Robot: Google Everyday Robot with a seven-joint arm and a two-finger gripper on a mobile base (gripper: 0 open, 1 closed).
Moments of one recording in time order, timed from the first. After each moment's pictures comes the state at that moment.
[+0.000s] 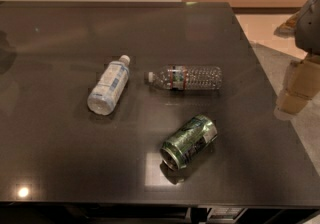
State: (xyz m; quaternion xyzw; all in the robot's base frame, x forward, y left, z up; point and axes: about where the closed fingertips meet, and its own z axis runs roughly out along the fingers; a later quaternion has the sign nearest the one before) arm 0.438 -0.217 0.976 -0.60 0.78 -0.03 0.16
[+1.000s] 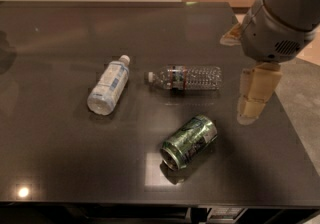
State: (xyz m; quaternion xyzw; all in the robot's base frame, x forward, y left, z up) arm 0.447 -0.144 0.954 -0.70 0.70 0.00 0.15
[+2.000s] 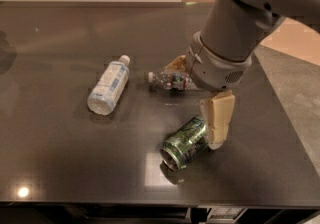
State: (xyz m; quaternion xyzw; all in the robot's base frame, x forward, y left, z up) arm 0.422 -0.060 0.908 -0.84 0.53 0.04 0.13
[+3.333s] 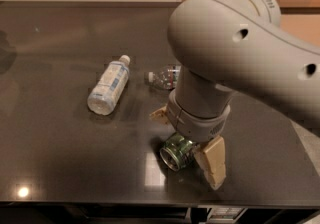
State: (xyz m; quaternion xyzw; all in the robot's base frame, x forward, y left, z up) arm 0.368 -0.047 0.842 -0.90 0.43 0.01 0.06
